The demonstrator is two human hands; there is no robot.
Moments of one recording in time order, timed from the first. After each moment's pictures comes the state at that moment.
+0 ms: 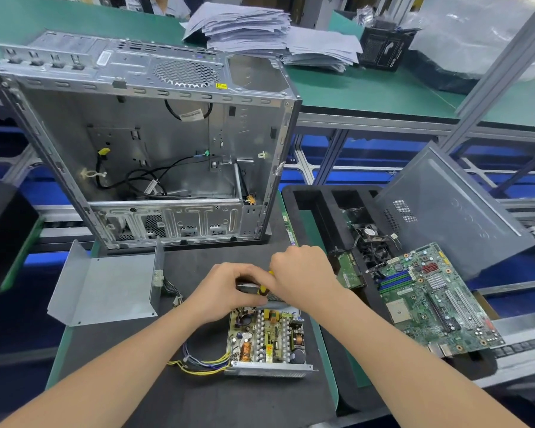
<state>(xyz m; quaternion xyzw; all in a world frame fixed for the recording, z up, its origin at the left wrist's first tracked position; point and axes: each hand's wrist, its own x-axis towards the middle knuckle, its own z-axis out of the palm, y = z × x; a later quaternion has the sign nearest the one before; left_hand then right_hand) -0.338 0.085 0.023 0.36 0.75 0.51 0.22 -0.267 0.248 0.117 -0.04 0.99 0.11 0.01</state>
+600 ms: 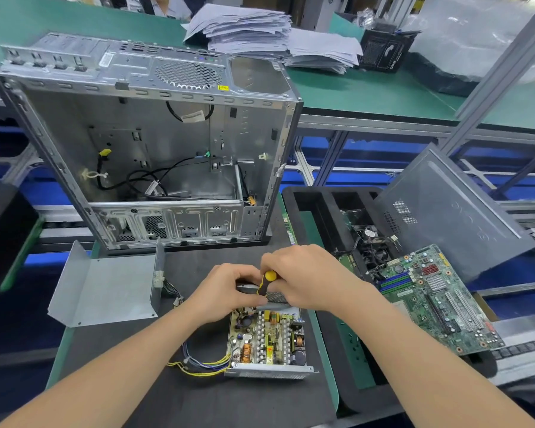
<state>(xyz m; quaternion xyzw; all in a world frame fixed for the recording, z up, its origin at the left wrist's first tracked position) -0.340 0.084 0.022 0.36 0.76 0.49 0.22 -0.262 0.261 0.145 -0.15 0.98 0.03 0.11</state>
